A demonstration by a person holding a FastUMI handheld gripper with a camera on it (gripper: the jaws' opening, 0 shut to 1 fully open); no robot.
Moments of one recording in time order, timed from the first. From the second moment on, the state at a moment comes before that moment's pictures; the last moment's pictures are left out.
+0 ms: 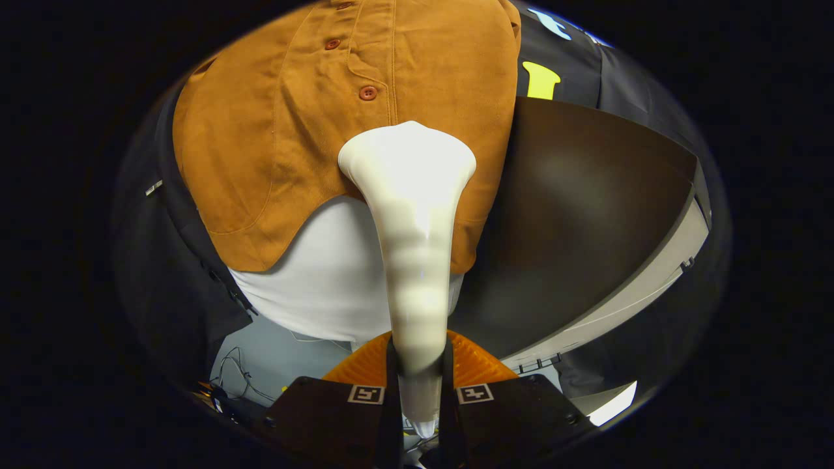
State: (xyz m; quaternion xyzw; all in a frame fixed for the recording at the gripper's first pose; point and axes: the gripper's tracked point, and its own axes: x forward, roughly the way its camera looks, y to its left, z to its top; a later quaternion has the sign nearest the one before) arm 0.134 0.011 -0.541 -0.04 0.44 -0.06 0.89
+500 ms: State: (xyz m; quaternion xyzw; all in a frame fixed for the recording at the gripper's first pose) arm 0.127 0.024 -0.444 -0.03 0.35 -0.05 0.93
